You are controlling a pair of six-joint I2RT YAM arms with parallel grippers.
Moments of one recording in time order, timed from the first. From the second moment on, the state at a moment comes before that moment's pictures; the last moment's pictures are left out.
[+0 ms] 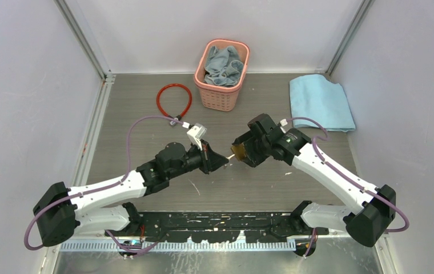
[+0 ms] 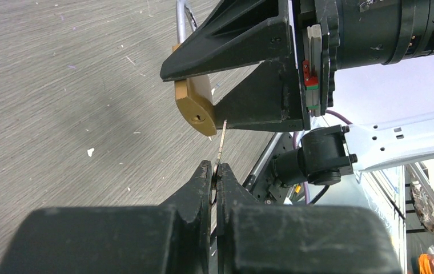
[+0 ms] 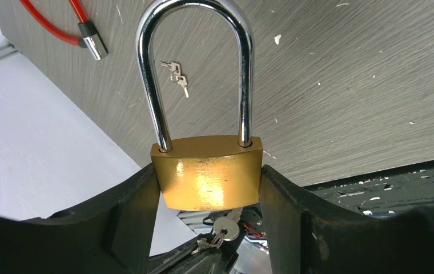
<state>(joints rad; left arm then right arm) -0.98 1.11 0.61 0.33 0.09 -0.65 0.71 1.18 1.07 -0.87 0.09 1.65</state>
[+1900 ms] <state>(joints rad) -0.98 1.14 0.60 0.33 0.03 -0.66 0.73 1.18 1.09 -0.85 0.09 1.67</state>
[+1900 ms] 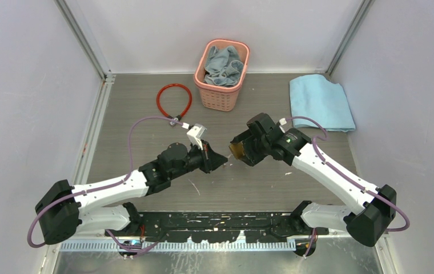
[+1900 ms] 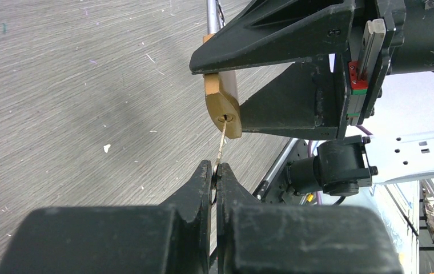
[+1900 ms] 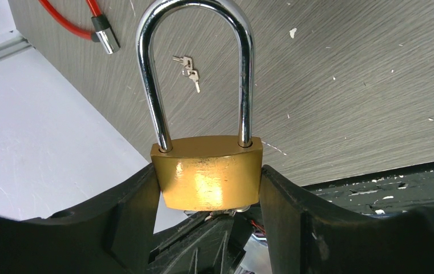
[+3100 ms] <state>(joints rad) -0.98 1.12 0.59 0.34 0.00 -0.66 0.73 1.16 1.06 -0.82 0.10 1.67</state>
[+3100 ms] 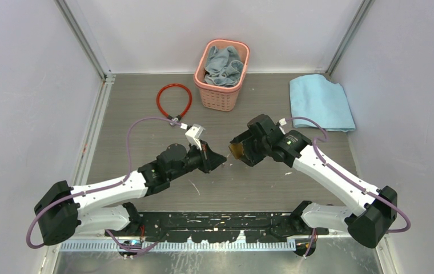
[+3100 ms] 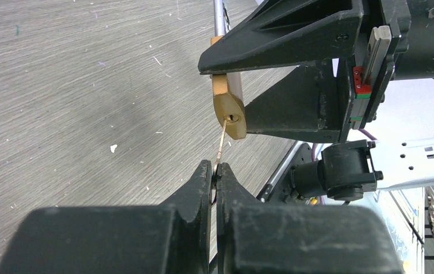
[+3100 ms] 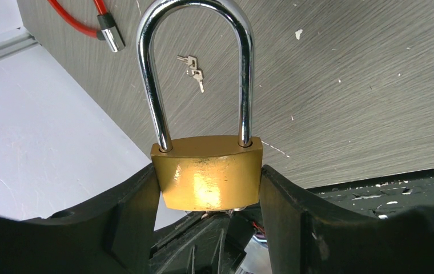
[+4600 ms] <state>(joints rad) -0.98 1.13 0.58 0.36 0.00 -0.68 0.73 1.16 1.06 -0.82 0.10 1.68</state>
